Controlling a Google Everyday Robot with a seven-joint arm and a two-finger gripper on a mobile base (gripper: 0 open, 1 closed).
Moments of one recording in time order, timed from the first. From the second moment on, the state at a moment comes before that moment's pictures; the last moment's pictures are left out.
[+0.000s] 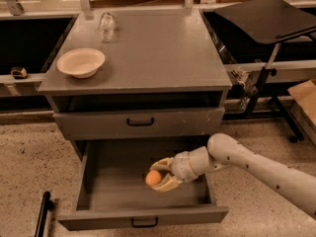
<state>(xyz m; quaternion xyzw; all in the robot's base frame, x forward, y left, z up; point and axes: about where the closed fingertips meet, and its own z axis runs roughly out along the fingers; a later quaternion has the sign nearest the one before) 0.495 -0.001 0.530 -0.65 0.59 0.34 0.35</state>
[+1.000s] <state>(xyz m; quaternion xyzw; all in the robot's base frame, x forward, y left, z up) 0.491 -0.007 0.481 -0.64 0.61 0.33 0.33</state>
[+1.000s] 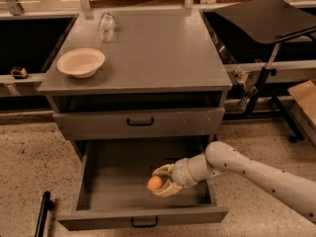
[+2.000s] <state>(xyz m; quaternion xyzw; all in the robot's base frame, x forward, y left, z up) 0.545 -0.009 0.400 -0.60 0.68 0.28 0.33</state>
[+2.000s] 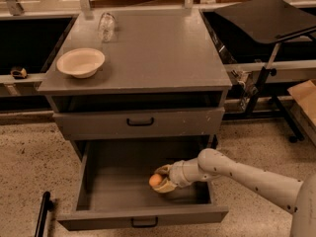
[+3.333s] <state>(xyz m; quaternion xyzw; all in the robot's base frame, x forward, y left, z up) 0.546 -0.008 0.398 -0.60 0.68 0.28 0.33</state>
